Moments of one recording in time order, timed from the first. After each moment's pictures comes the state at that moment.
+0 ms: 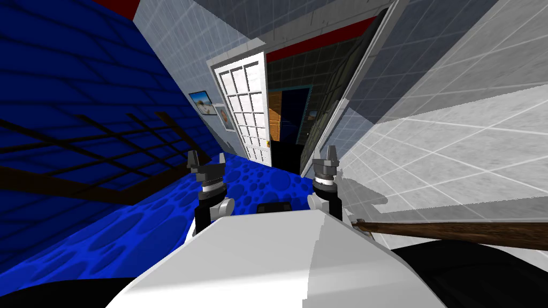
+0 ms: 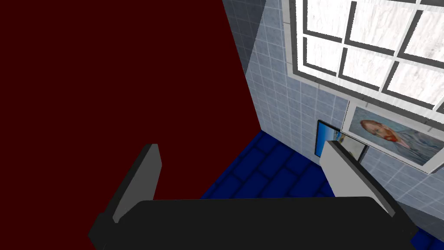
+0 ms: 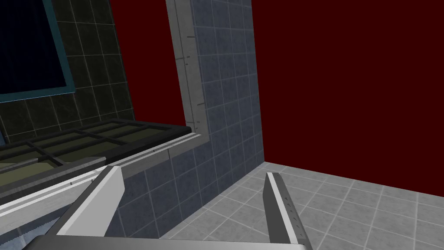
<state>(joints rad) 0.51 0.03 0.02 -2.31 0.09 -0.57 0.13</state>
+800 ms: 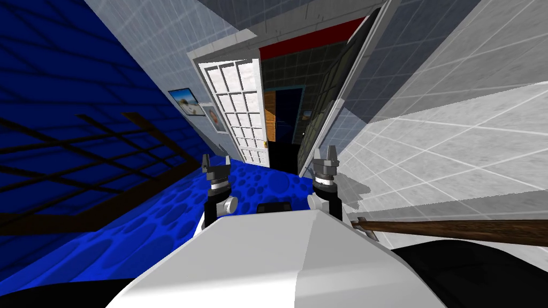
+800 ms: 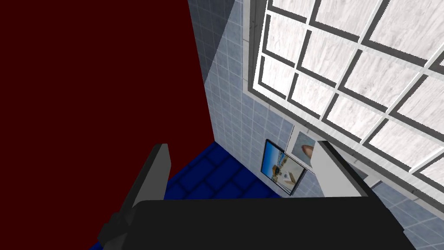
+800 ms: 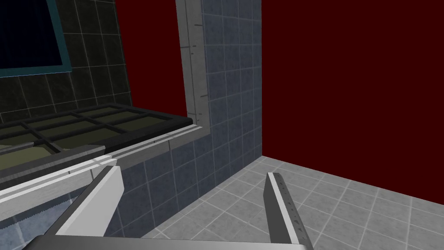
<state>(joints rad) 0.46 0.05 0.01 -2.17 0.15 -0.60 0.22</state>
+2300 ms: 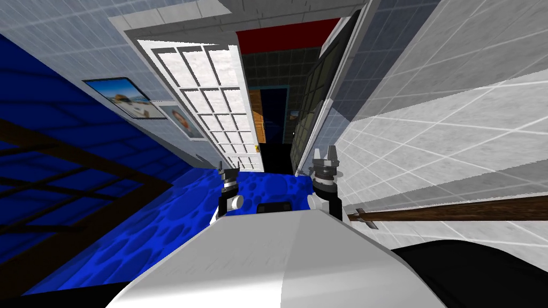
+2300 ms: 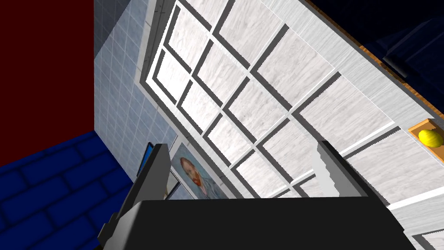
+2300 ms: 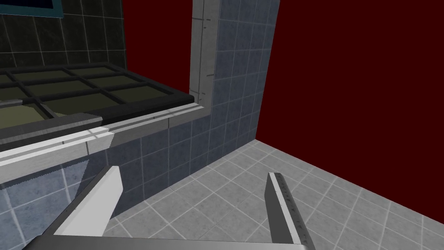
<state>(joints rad) 0.35 0.09 -0.02 -1.83 0.30 -0.68 0.44</state>
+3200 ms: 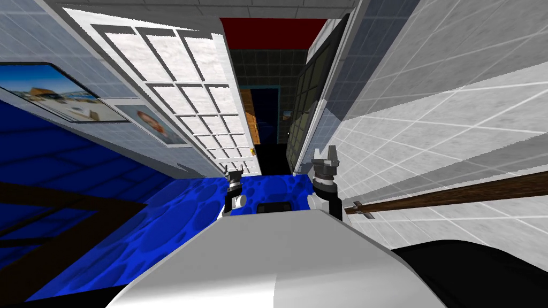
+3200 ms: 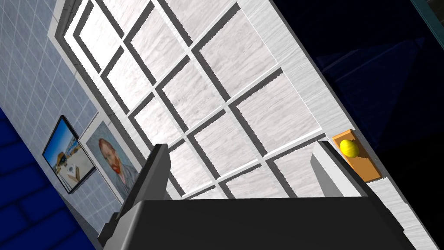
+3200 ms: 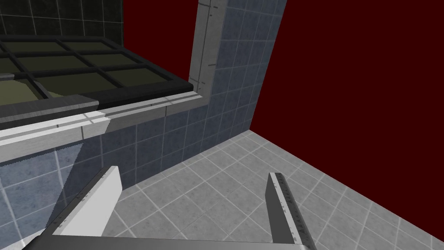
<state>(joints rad) 0.27 0.10 -0.04 -1.61 0.40 -0.72 0.59</state>
